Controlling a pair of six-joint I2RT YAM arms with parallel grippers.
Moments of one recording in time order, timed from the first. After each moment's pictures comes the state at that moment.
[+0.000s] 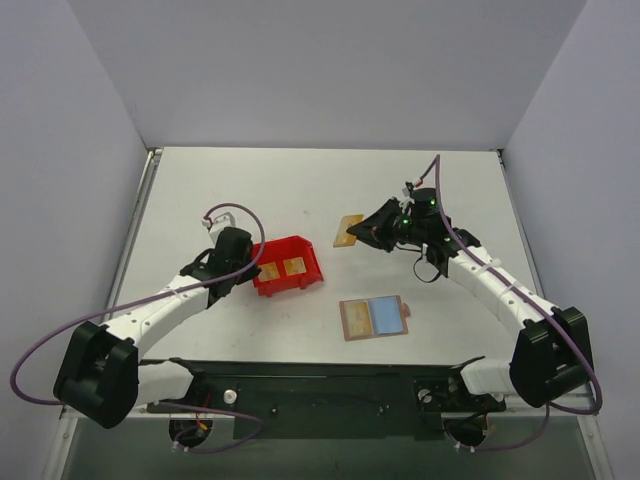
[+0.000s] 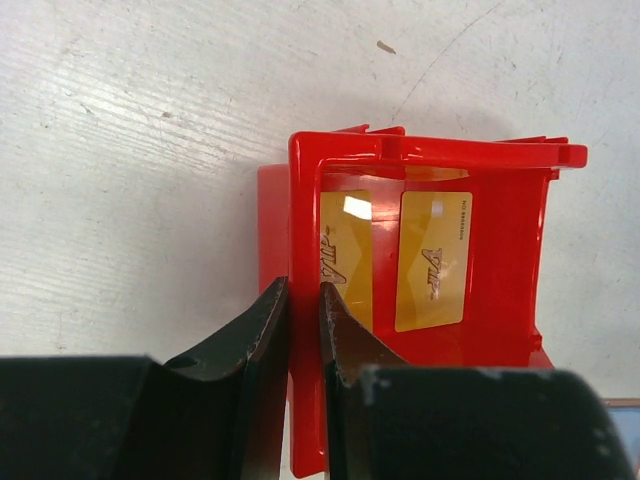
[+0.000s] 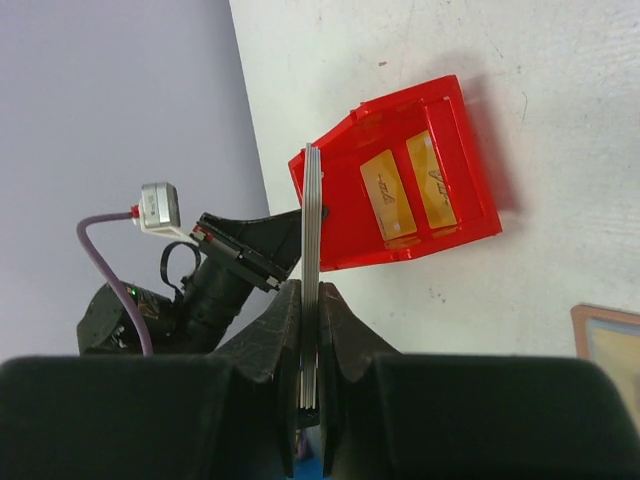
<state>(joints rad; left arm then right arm) -0.48 1.22 0.69 -0.27 -0.30 -0.80 0.39 1.33 0.91 -0.11 -0.42 1.17</state>
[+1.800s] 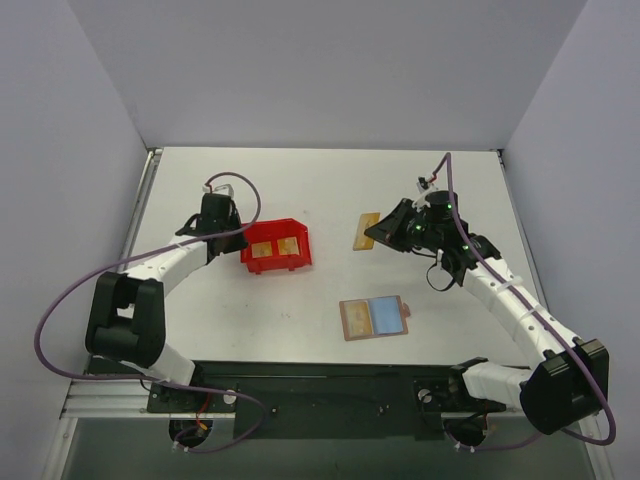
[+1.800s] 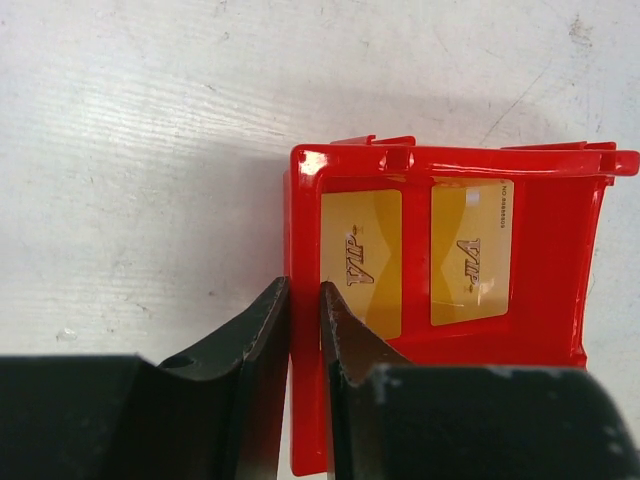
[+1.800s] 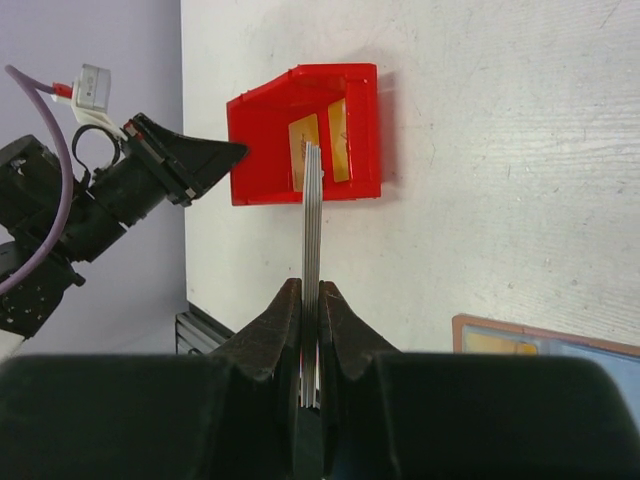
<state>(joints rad) -0.23 1.54 0.92 -0.21 -0.06 -0.46 0.37 1.19 0.91 -0.25 -0.31 0.85</state>
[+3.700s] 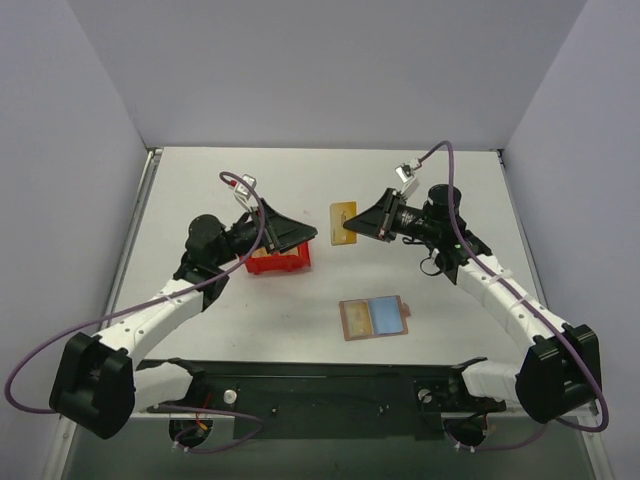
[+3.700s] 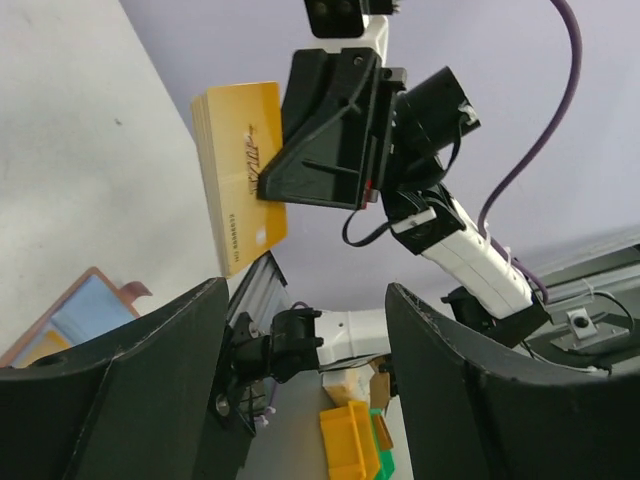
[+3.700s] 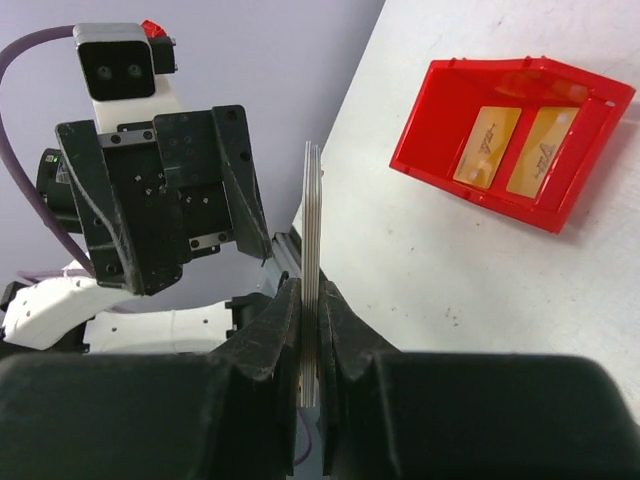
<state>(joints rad) -0.43 1.17 0.68 0.60 0.68 -1.24 0.36 1.24 0.88 0.14 -0.71 0.87</state>
